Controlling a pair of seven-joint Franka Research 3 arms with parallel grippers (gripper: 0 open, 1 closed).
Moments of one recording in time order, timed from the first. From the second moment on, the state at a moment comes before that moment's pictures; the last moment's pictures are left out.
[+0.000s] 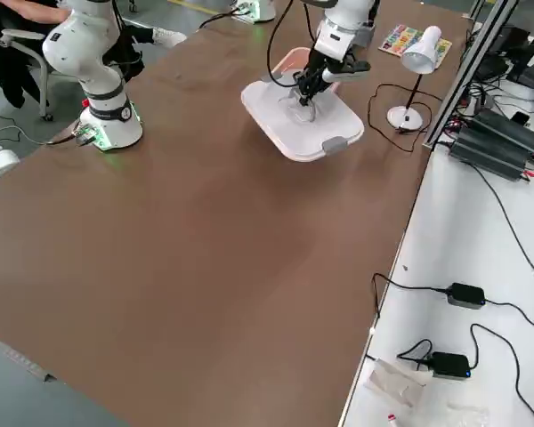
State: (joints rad) left arm 0.66 0.26 -0.71 -2.27 0.49 2.54 -0.53; right arm 0.21 0.42 -0.03 -1.36 0.00 1.56 0.79
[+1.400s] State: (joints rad) left arm 0.73 0.29 -0.75 -2.33 0.60 2.58 -0.56; right arm 0.21 0.42 -0.02 -1.36 0.00 1.56 0.79
